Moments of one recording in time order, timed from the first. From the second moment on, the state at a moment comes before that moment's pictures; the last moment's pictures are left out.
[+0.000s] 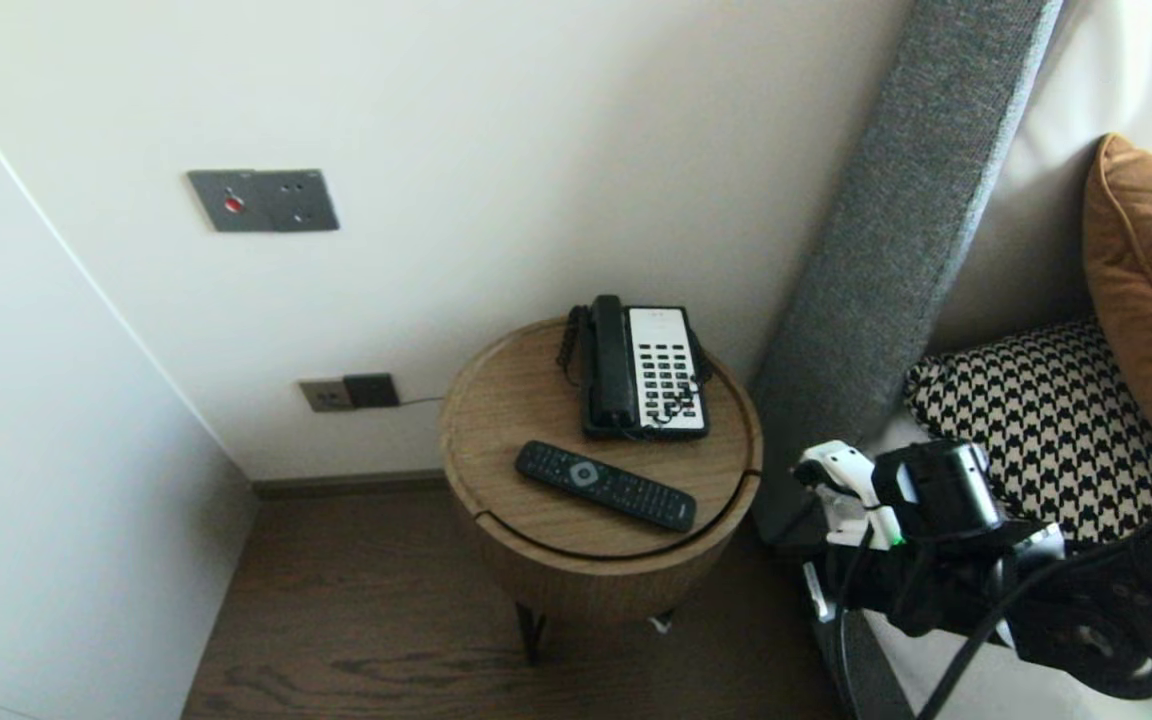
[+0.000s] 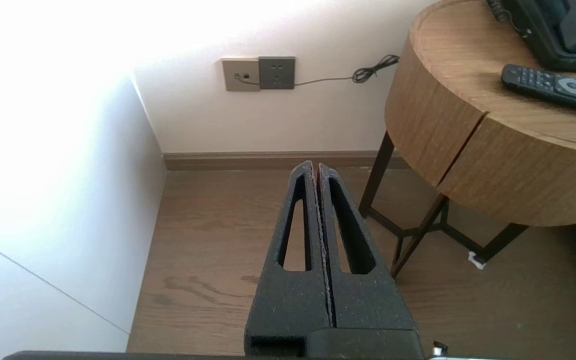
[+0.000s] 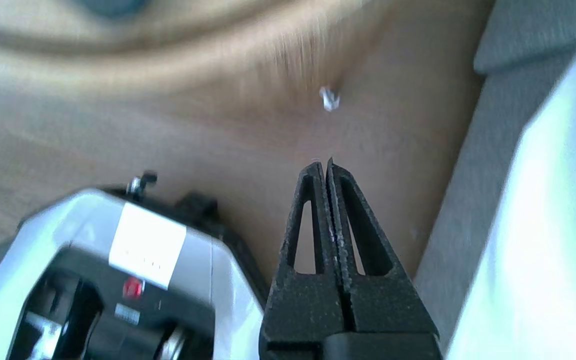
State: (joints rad) left arm -0.01 0.00 0.00 -0.01 0.01 -0.02; right arm 0.37 1.79 -0.54 -0.58 0.02 -0.01
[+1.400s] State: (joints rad) left arm -0.01 0.00 0.00 -0.01 0.01 -0.02; right arm -0.03 0.57 -0.01 -0.23 0.18 -0.09
